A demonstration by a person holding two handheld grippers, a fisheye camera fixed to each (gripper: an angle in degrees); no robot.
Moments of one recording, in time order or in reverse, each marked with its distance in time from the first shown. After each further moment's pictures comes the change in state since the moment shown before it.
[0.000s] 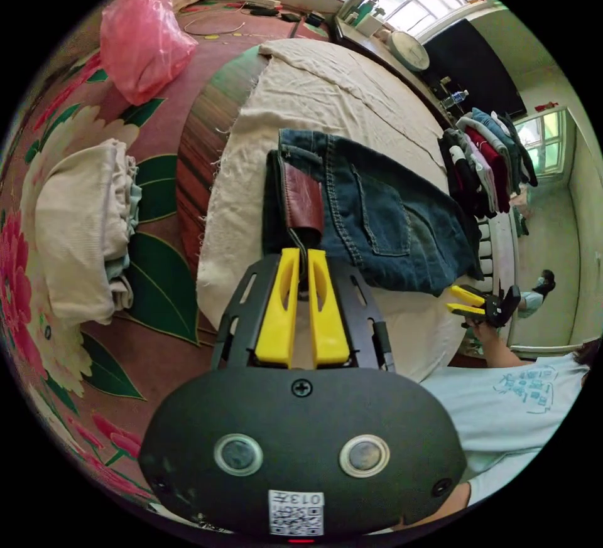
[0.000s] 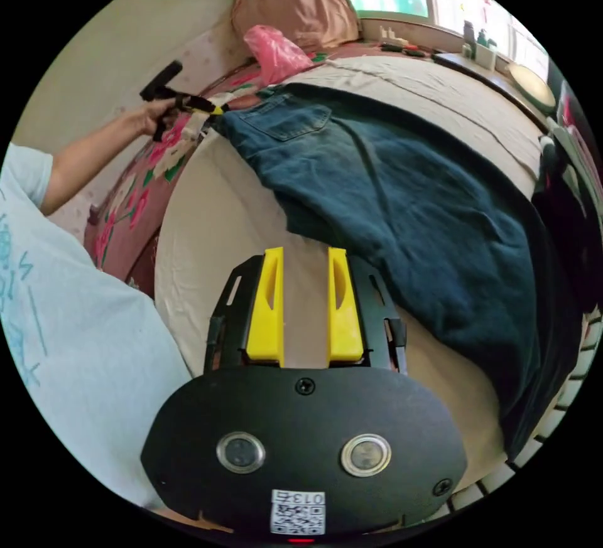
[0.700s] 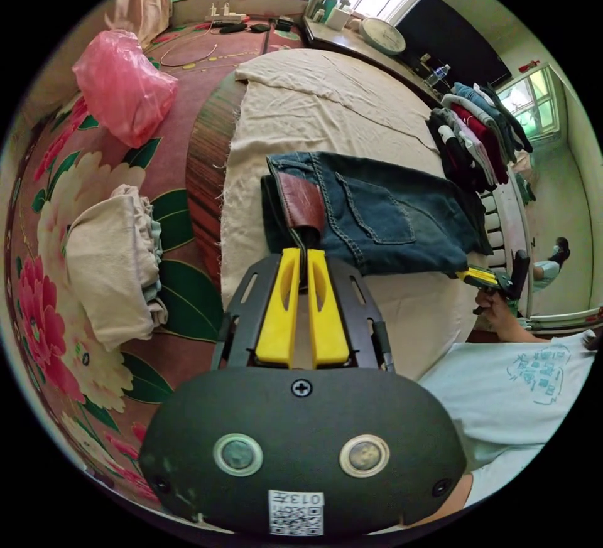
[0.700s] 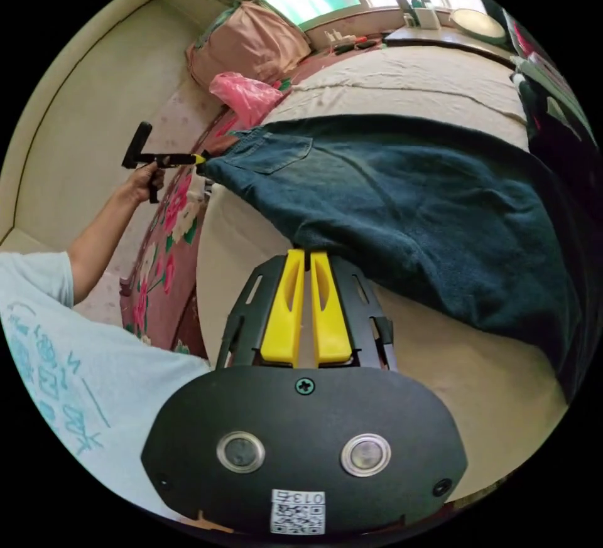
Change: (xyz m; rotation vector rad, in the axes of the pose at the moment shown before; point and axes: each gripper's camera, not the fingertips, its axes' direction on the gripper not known) left arm 0.007 -0.023 -0.023 -0.016 -0.074 0.132; right arm 0.045 0.025 -0.040 0.119 -0.163 0.261
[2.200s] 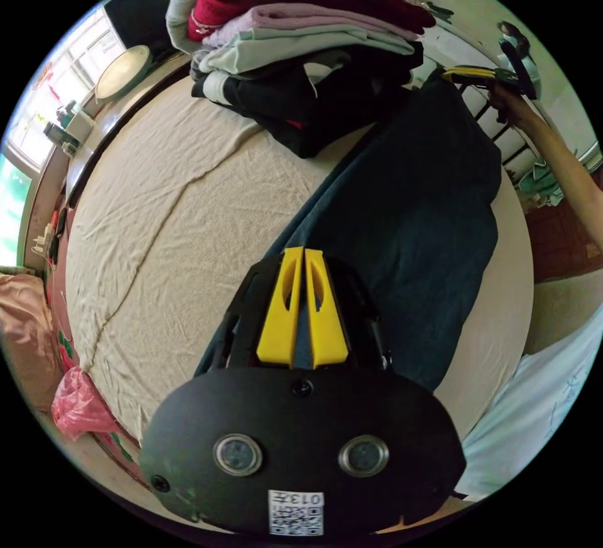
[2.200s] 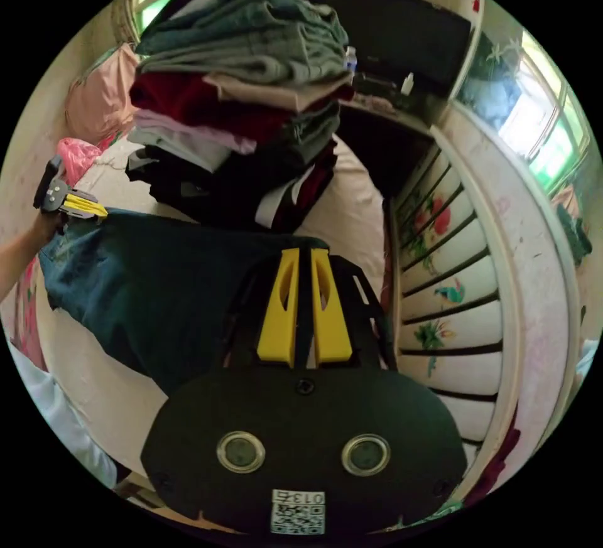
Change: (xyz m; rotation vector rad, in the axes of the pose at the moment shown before) left arm 0.452 -0.212 0.296 -0.054 -0.167 0.809; right arm 0.387 0.099 -0.343 0.218 0.709 0.172
